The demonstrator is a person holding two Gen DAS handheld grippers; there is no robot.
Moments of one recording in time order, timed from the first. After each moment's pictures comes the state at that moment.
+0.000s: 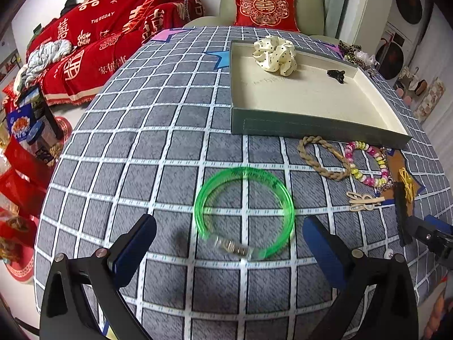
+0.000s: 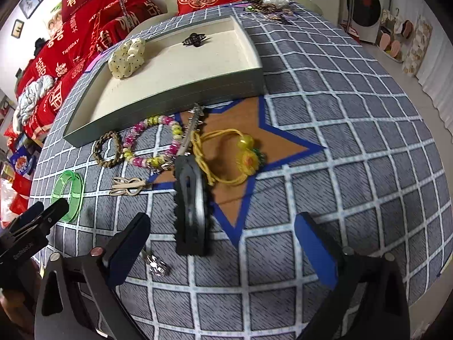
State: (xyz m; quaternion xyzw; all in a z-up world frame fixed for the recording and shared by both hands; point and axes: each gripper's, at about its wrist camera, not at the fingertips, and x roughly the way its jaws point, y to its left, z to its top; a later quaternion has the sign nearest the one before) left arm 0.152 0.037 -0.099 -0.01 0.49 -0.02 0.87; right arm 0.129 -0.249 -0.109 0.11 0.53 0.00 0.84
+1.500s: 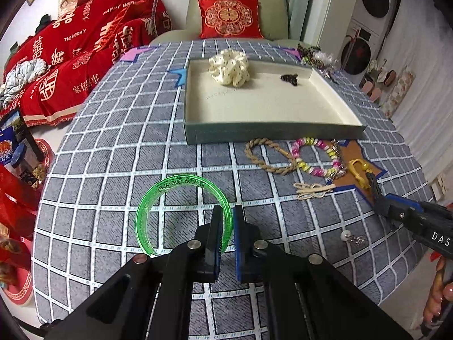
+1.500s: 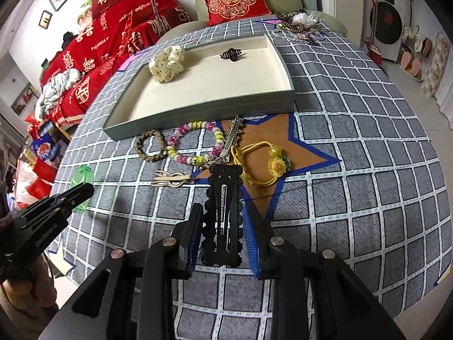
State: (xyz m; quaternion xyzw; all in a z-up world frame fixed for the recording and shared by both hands) left arm 0.124 0.017 -0.067 0.00 0.46 -0.10 0.88; right arm 0.108 -0.237 -0.077 0.10 0.50 0.07 0.86
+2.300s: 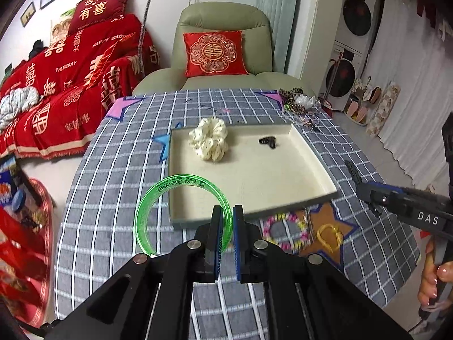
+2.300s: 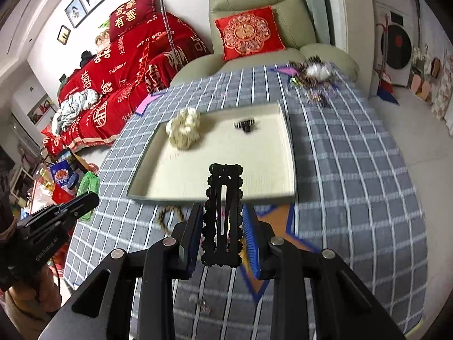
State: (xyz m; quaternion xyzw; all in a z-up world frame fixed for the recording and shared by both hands) left arm 0.175 -0.008 0.014 0.00 0.40 -0.13 0.91; right arm 0.170 -0.256 0.000 0.10 0.44 0.10 0.89
